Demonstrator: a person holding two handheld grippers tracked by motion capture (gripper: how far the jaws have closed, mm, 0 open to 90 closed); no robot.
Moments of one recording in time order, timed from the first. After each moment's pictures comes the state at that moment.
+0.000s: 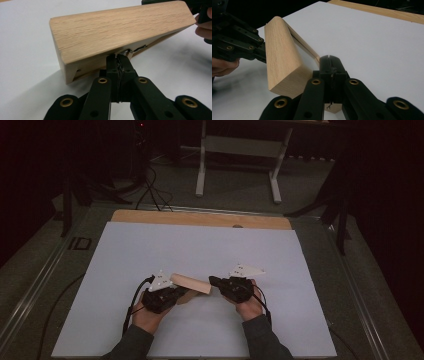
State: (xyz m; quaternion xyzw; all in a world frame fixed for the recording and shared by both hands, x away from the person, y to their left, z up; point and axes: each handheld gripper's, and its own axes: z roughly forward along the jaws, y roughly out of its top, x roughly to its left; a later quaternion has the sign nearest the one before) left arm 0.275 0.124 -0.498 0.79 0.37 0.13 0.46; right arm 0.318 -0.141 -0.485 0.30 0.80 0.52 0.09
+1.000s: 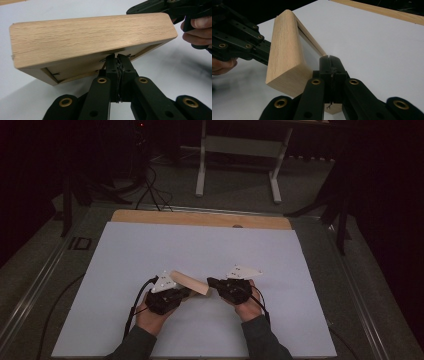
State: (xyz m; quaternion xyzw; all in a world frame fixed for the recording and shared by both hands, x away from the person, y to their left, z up) left arm 0.271 0.114 -0.495 0.79 0.36 0.12 0.48; right arm 0.314 -0.136 -0.484 0.29 0.81 0.51 0.10
